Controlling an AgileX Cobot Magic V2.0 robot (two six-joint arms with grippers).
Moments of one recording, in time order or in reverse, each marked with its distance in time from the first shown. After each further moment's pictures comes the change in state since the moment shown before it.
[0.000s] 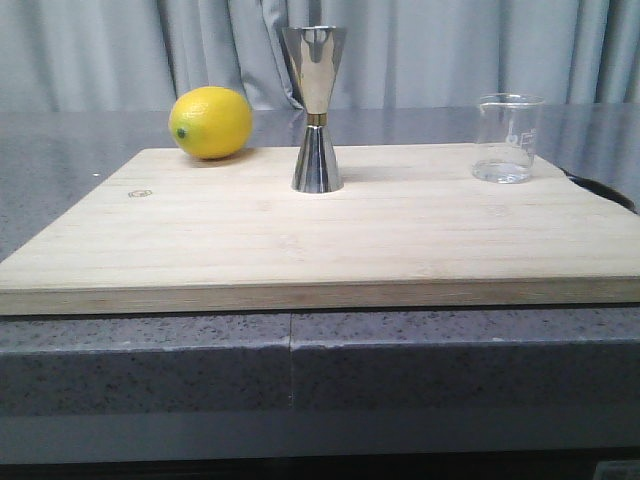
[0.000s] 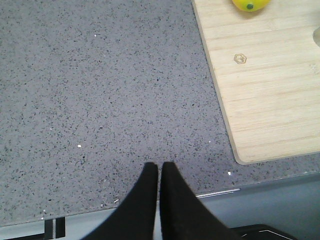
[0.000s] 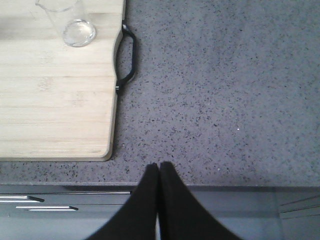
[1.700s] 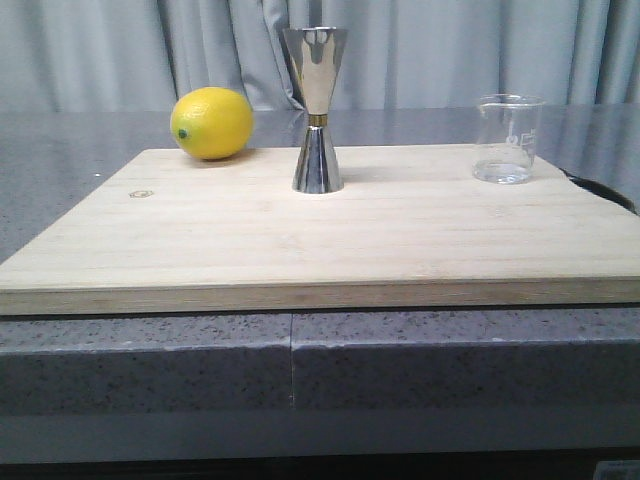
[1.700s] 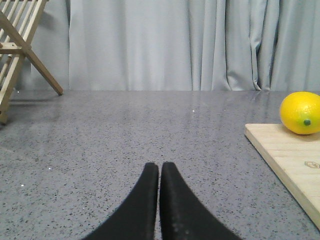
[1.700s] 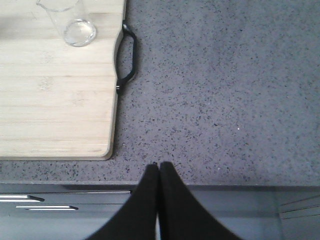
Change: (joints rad) left arm 0.320 -0.755 1.046 -0.120 -1.157 0.168; right arm 0.000 0.000 0.000 -0.002 0.000 0.000
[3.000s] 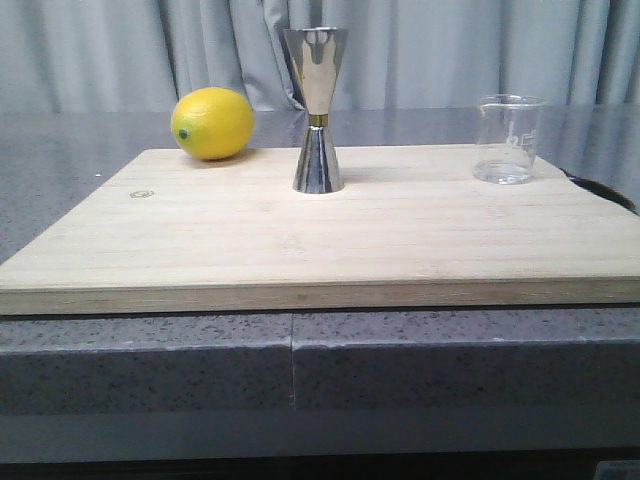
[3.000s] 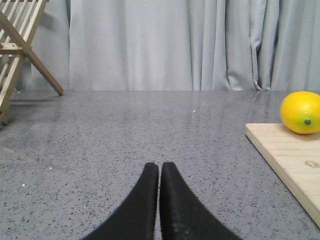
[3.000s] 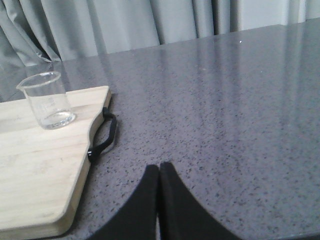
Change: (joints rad) left arm 0.000 0.000 0.000 0.000 -0.001 0.000; right arm -0.165 -0.573 0.810 0.080 -0.879 0.000
